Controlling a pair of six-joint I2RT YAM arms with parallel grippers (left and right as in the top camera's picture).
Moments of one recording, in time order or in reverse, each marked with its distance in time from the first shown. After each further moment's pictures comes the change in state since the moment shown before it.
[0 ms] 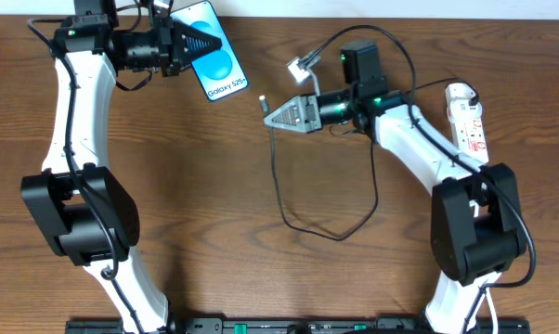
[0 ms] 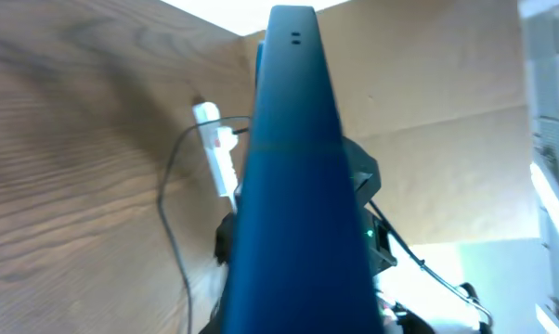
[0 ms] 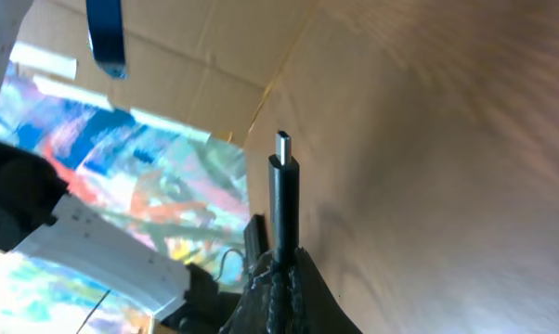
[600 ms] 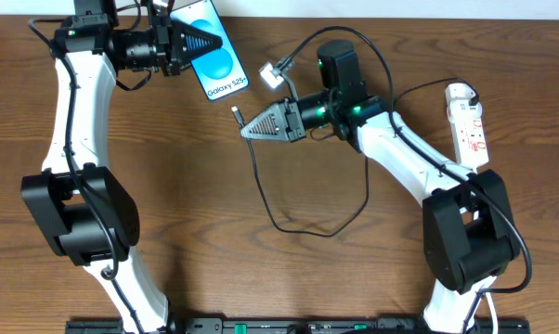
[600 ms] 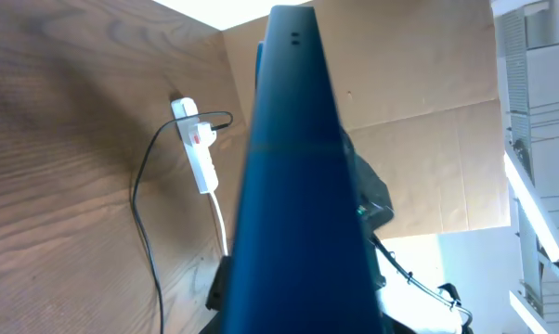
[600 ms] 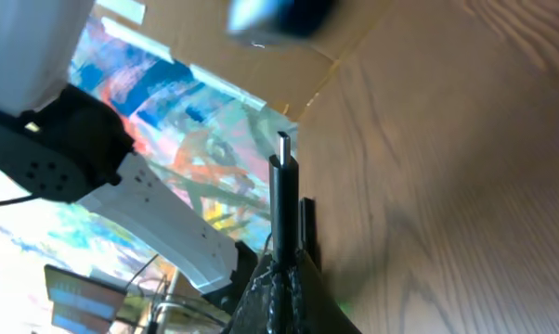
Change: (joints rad) left arm 0.000 0.000 0.000 0.003 0.057 -0.013; right arm 0.098 -0.016 0.000 0.208 -0.117 0.119
